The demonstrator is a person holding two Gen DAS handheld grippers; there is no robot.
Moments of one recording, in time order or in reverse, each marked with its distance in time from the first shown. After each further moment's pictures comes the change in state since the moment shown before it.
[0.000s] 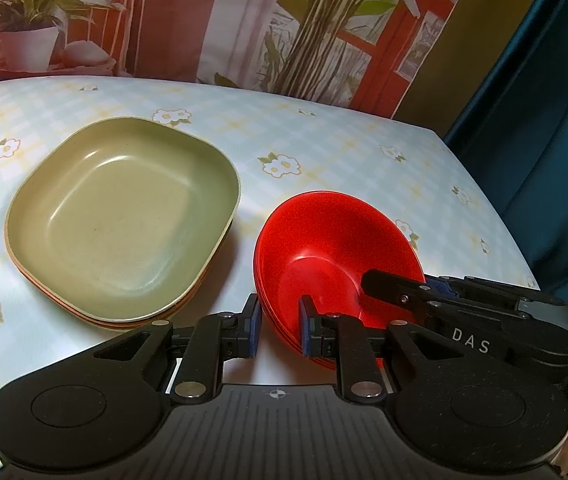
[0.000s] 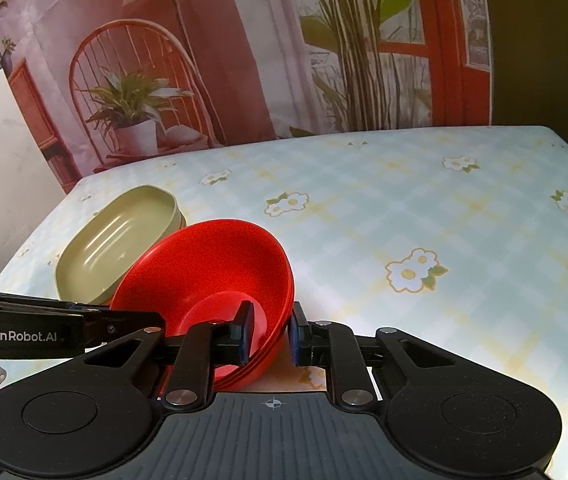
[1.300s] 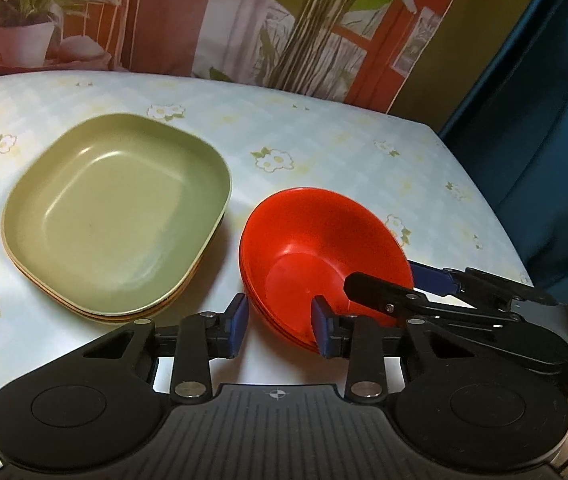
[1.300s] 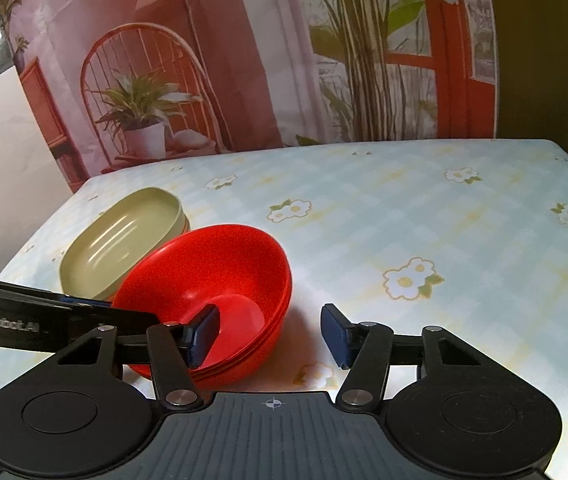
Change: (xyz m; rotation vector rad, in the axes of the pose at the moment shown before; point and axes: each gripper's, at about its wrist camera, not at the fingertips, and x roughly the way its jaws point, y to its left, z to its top) left arm -0.001 0.000 -0.001 -0.004 0.021 -0.019; right arm -0.004 -0.004 -0.002 -0.041 -0.023 0.023
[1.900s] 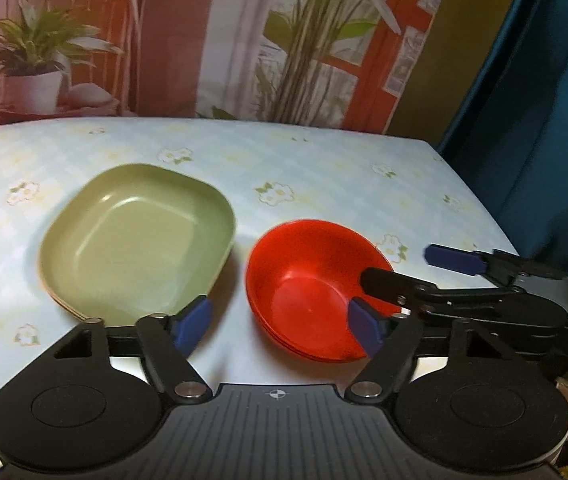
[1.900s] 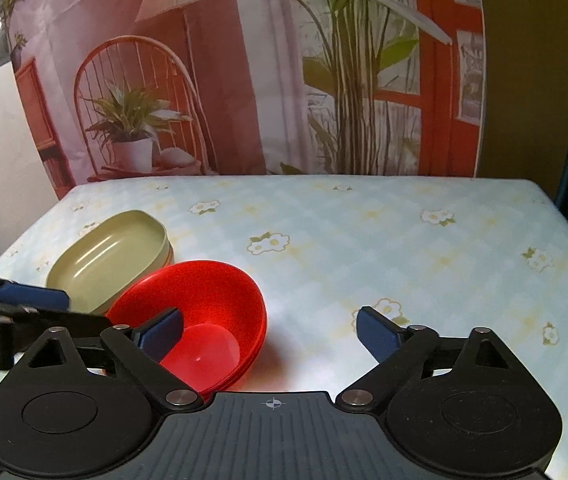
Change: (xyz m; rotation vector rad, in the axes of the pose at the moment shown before) left arm -0.029 -0.012 0.003 0.078 -0.075 0.044; right arm -0.017 -0.001 0.017 -0.052 -0.050 -0.068
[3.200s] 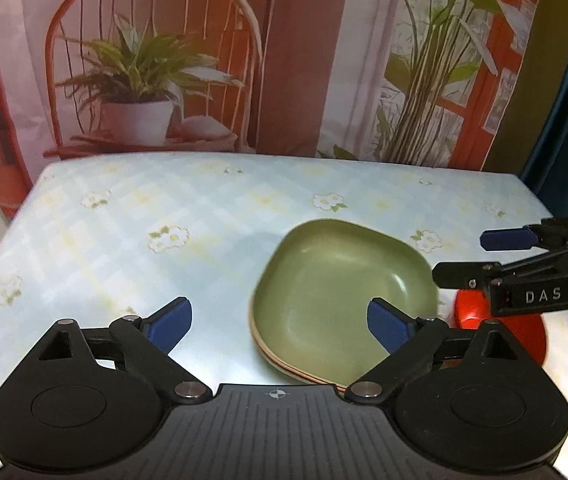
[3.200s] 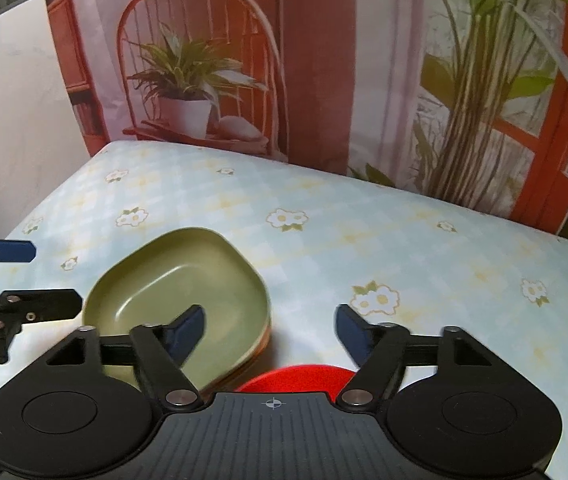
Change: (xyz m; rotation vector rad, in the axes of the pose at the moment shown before) left arm -0.039 0.110 0.032 -0.019 -0.063 0.203; right arm 0.076 0.100 0.073 -0.158 0.164 0.034
